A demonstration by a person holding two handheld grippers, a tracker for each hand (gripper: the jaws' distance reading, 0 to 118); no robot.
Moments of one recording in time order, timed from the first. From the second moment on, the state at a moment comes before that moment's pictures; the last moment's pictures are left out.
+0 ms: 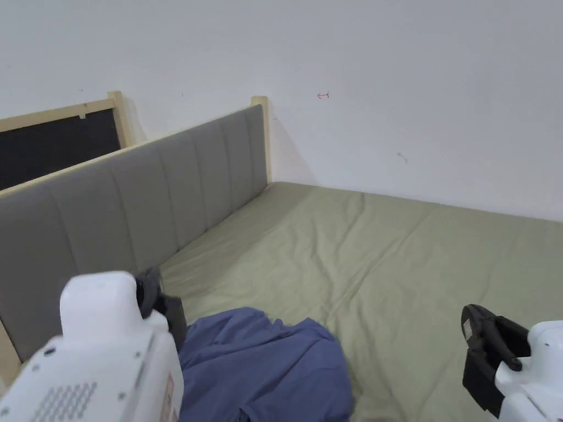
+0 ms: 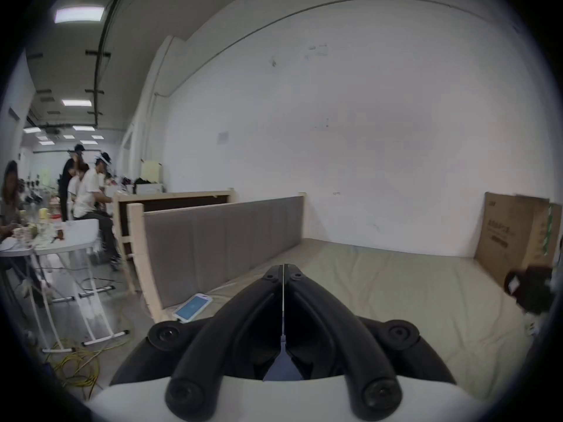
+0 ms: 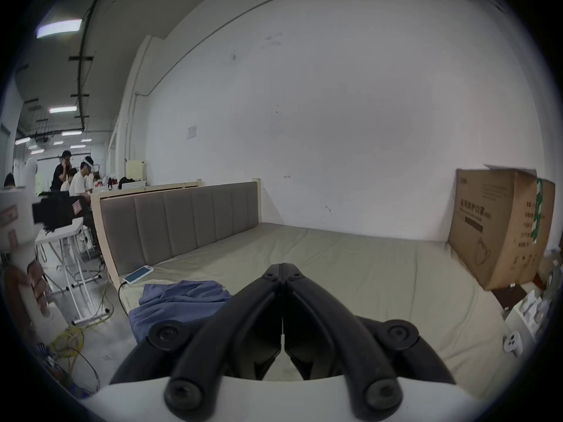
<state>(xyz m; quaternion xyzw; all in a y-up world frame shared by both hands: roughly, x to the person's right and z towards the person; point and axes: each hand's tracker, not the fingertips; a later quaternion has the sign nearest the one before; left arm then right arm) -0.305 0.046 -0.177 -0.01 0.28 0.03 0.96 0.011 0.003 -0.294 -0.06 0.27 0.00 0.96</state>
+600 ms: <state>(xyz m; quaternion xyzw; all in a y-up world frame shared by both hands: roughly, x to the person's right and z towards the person) -0.401 -0.212 -0.450 -0.61 0.08 0.15 0.77 0.122 -0.076 -0.356 -0.29 0.08 -0.06 0.95</state>
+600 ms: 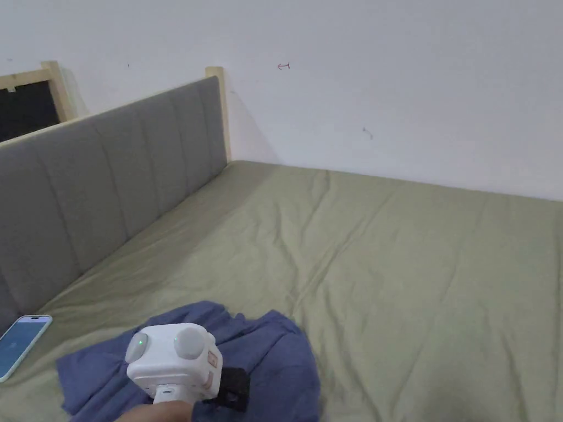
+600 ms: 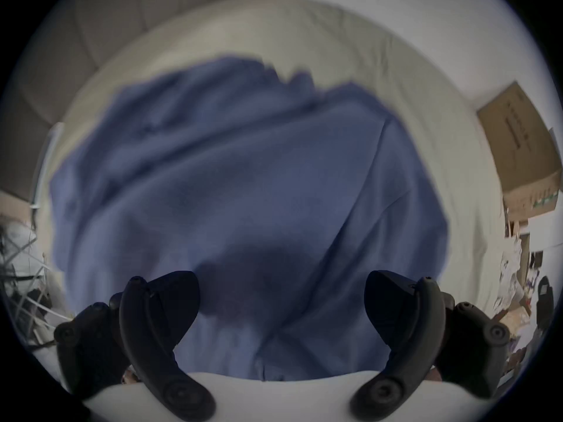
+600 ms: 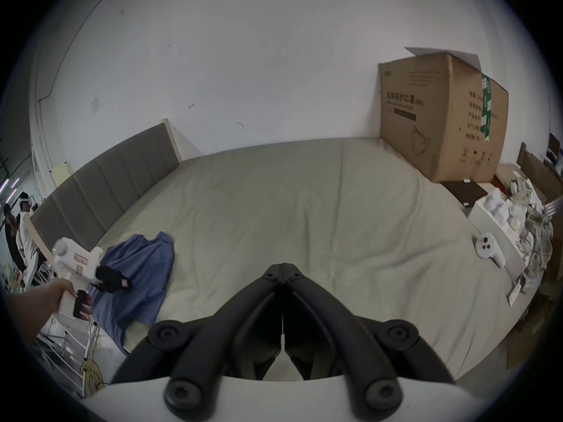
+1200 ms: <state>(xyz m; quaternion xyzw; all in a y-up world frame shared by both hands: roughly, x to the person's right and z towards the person) -0.361 -0.194 -0.382 -0.50 0.14 0.04 0.86 0.116 -0.076 -0.351 -0.30 0.12 -0.09 0.94</state>
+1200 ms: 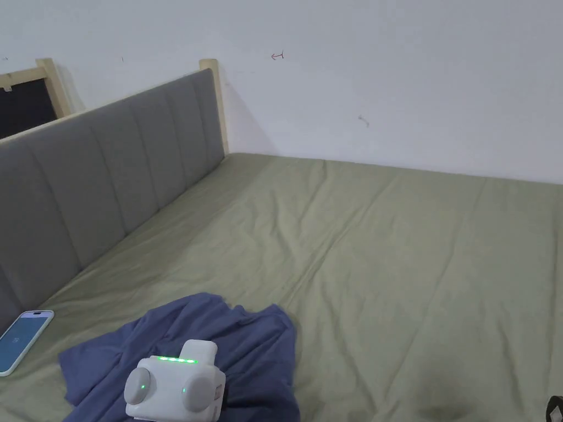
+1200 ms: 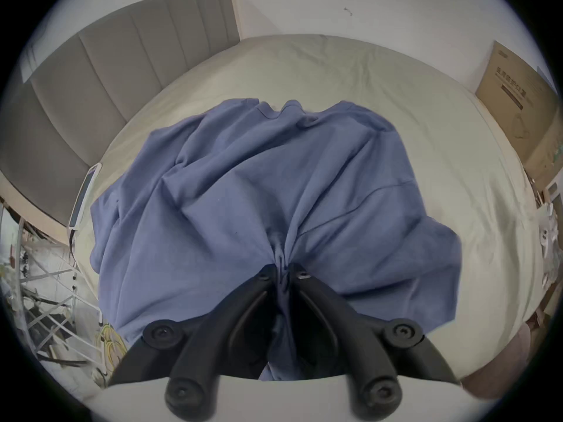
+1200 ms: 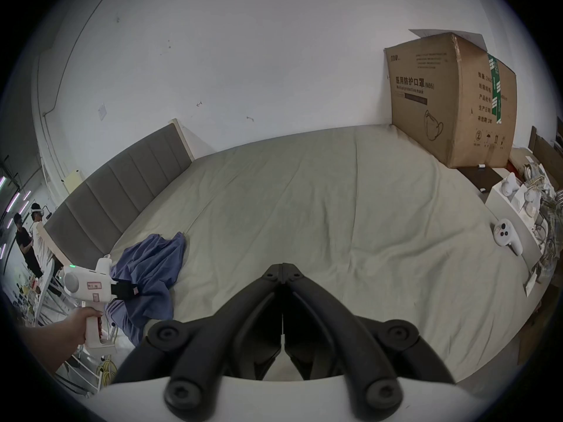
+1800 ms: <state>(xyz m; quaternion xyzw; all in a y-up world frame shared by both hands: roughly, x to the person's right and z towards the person) -0.267 0.104 -0.333 -0.21 -0.05 0.02 0.98 0.182 -0.033 -0.323 -0.24 0.07 -0.15 0.96</state>
